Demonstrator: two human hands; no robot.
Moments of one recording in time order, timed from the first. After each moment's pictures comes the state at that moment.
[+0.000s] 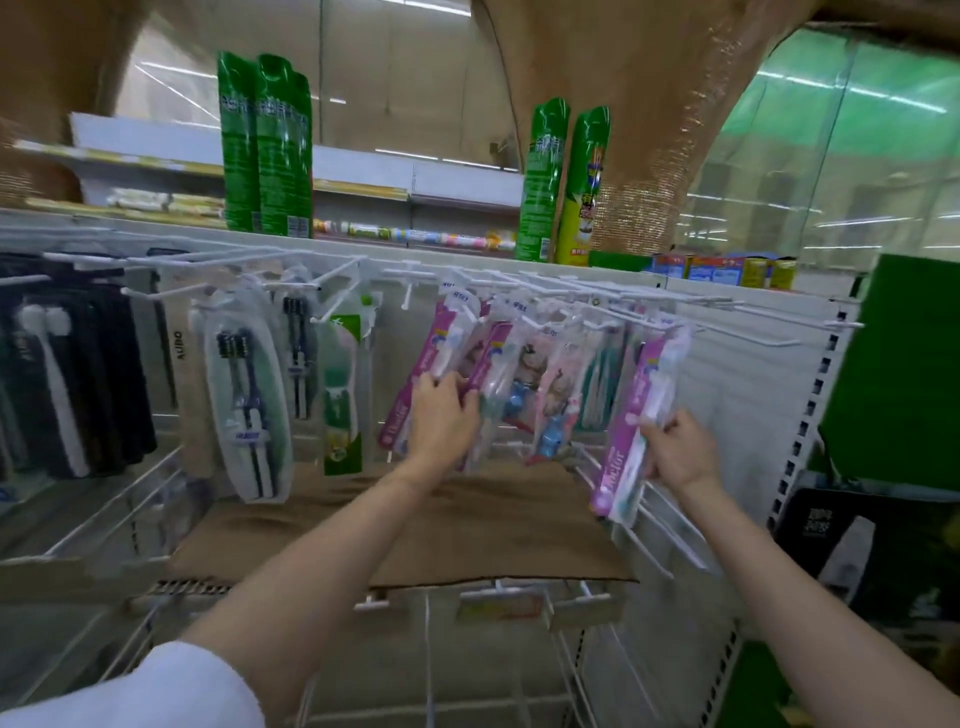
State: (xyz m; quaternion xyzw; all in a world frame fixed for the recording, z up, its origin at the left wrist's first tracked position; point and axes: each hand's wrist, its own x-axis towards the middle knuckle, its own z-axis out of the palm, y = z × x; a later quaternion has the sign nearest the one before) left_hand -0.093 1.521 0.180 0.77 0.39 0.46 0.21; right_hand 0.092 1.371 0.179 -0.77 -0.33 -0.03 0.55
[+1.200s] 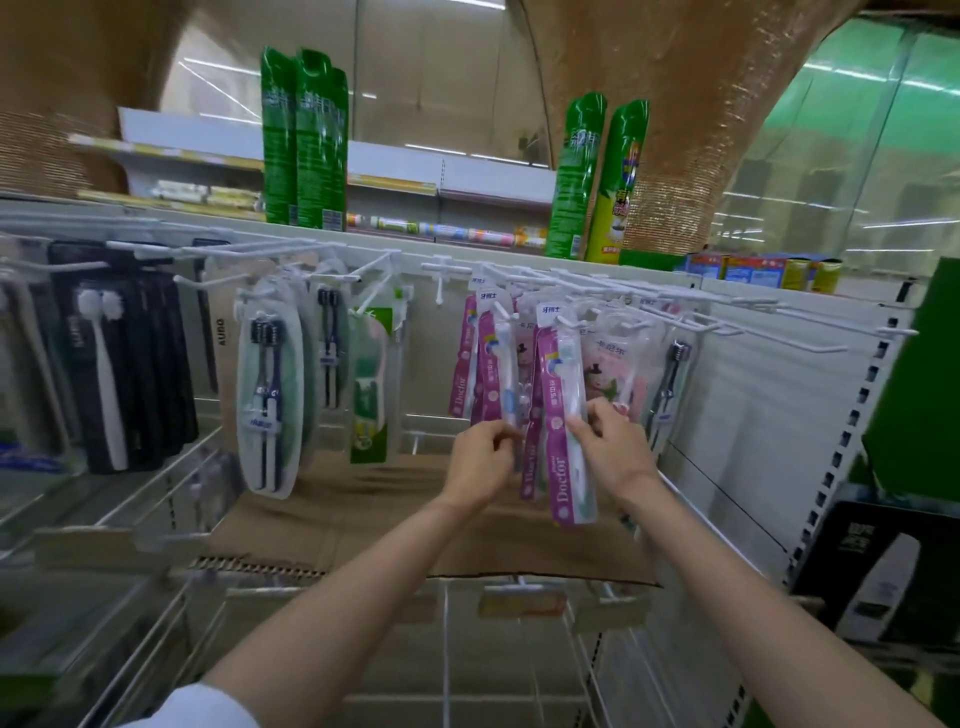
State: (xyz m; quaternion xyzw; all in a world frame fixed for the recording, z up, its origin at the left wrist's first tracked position) left_hand -0.098 1.501 0.143 0.79 0.32 0.42 0.32; right_hand 0.024 1.410 0.177 -0.77 -0.50 -0.02 0.41
